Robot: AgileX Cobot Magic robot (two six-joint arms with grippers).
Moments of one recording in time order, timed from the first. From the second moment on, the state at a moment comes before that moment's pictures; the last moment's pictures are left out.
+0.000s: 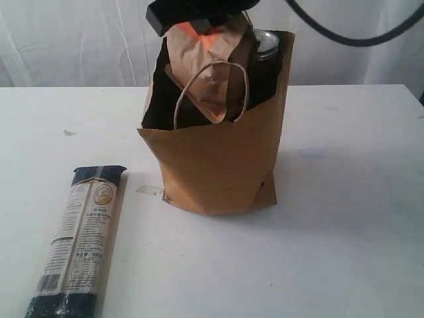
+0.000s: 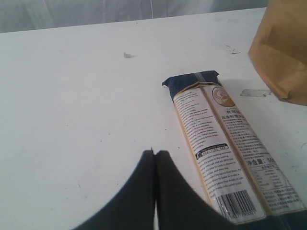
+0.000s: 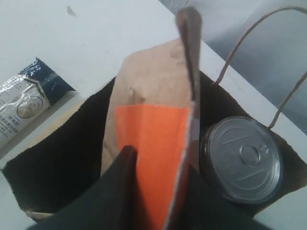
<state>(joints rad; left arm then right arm) -0.14 0.01 0.02 -0.05 0.34 0.08 0.79 1.65 -1.84 -0.26 1.07 0.01</state>
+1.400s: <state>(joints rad) -0.14 0.01 0.02 -0.05 0.34 0.08 0.79 1.60 -1.97 -0.25 1.21 -0.05</state>
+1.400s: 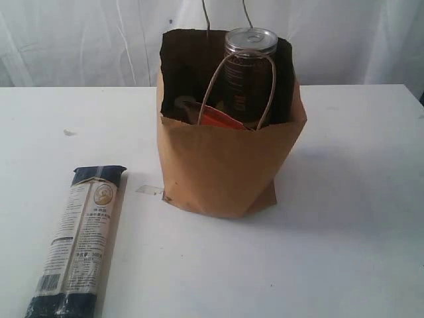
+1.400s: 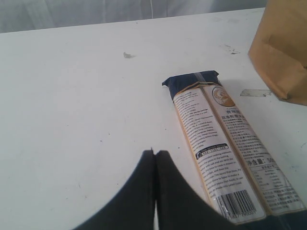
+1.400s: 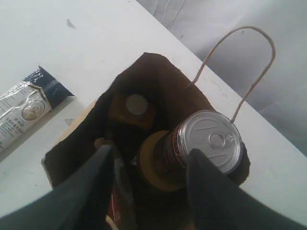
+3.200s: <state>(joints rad) -0.14 0.01 0.02 -0.05 0.34 0.08 0.79 0.50 -0.74 0.24 0.69 0.13</state>
